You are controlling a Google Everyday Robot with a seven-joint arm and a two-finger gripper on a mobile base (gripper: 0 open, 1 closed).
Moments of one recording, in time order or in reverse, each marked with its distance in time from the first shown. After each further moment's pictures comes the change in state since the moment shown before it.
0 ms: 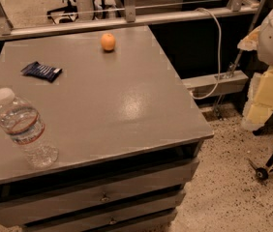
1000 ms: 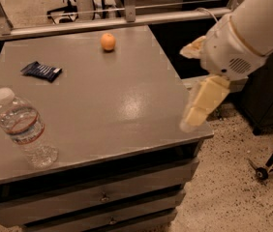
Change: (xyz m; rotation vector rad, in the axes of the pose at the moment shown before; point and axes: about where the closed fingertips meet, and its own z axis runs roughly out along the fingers) arm -0.101 0.018 0.040 -0.083 -0.321 -0.084
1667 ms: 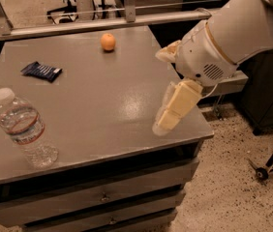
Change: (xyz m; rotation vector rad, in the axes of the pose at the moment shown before) arm -0.047 0.014 0.025 -0.046 -0.155 -0.015
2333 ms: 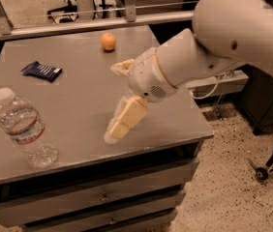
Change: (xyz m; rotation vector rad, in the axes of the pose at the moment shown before) arm -0.051 0.004 0.090 -0.076 -0.225 -0.049
